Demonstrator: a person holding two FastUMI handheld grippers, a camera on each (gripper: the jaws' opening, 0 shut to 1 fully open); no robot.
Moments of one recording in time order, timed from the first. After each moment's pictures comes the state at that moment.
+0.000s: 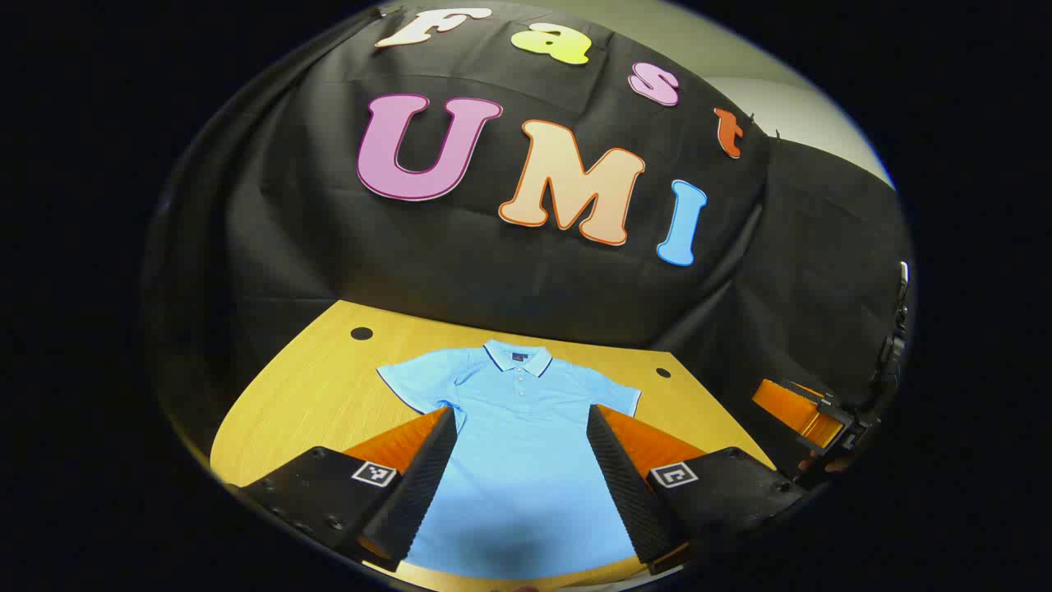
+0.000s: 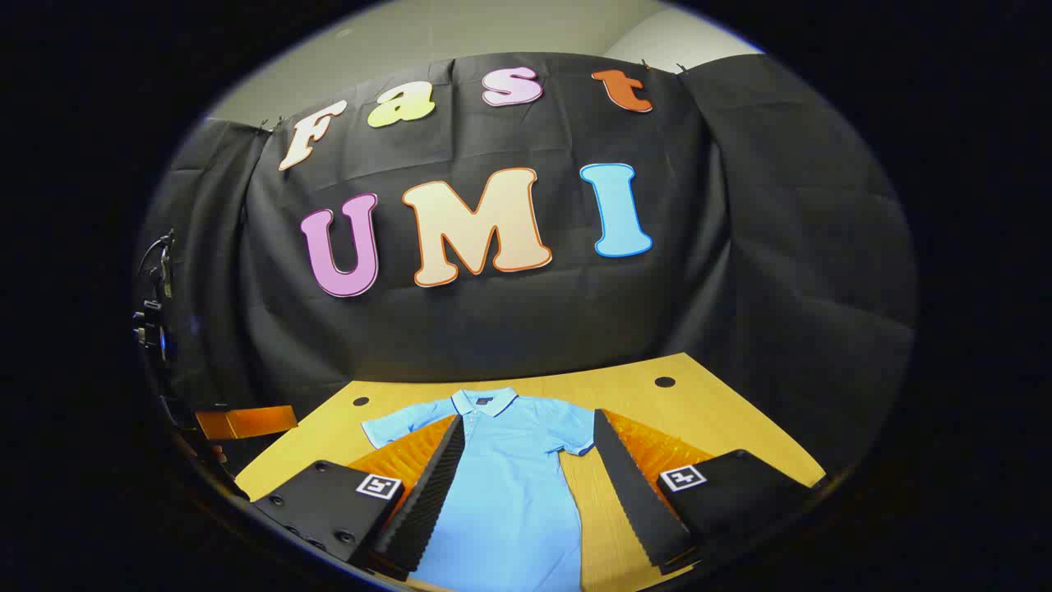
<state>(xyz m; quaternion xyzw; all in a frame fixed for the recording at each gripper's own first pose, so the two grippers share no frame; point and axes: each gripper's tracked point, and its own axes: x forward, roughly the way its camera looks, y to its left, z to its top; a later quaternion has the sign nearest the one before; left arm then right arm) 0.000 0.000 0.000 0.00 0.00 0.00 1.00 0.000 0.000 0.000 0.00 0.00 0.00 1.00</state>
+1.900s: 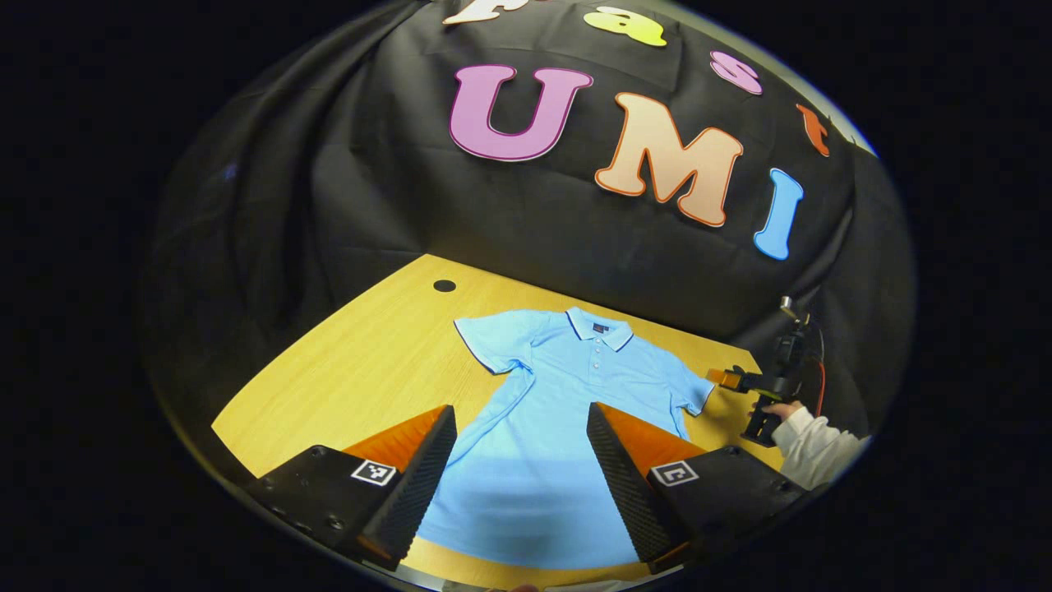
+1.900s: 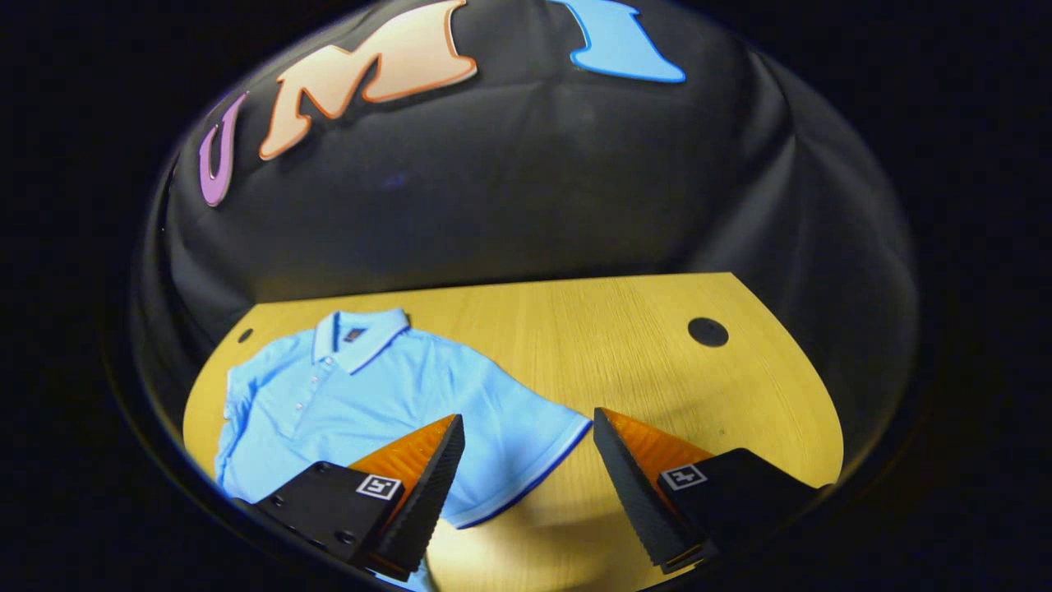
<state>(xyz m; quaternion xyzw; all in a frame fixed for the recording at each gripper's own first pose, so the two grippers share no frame) 0.005 0.046 -0.044 -0.06 0.05 0.16 0.98 0.335 -0.136 -0.173 -0.03 0.22 -0.01 0.97</state>
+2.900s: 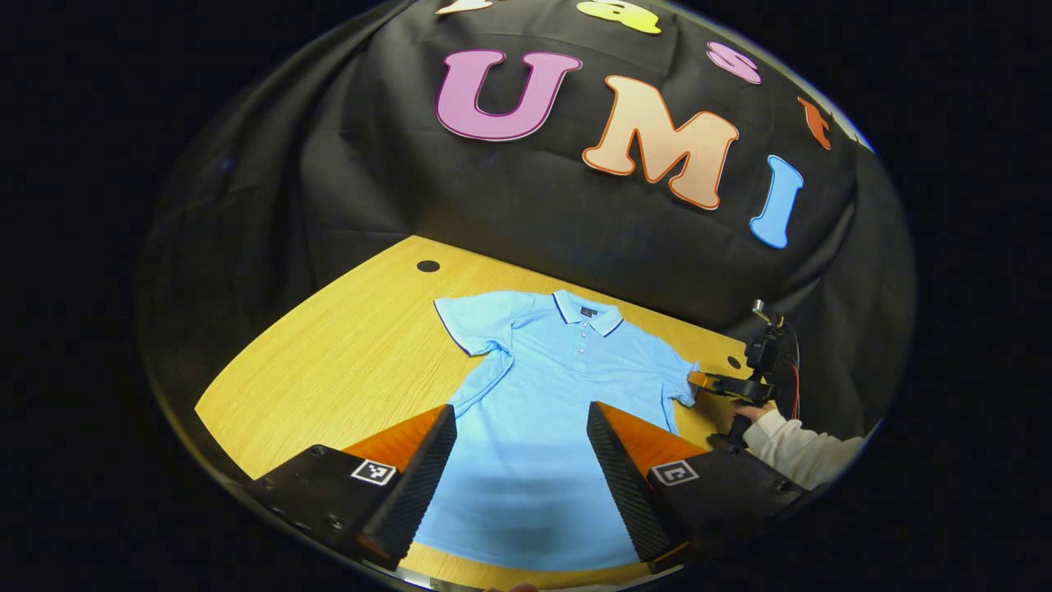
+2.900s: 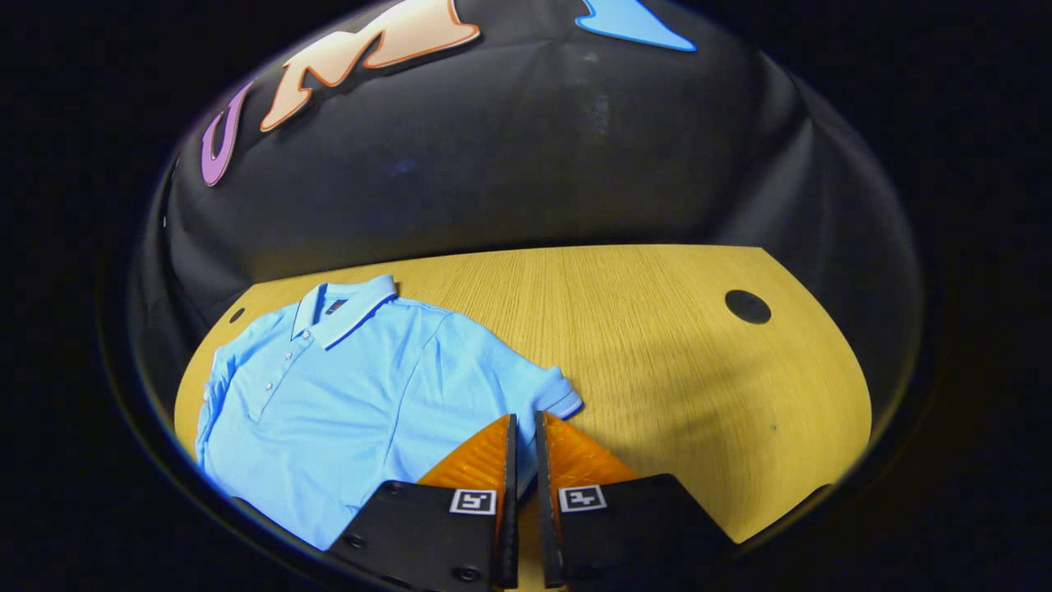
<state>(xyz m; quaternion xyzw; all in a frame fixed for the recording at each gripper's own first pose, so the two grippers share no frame) 0.017 0.023 -0.063 -0.07 0.07 0.16 0.98 0.354 -0.127 -0.205 -0.01 0.23 0.01 0.97</state>
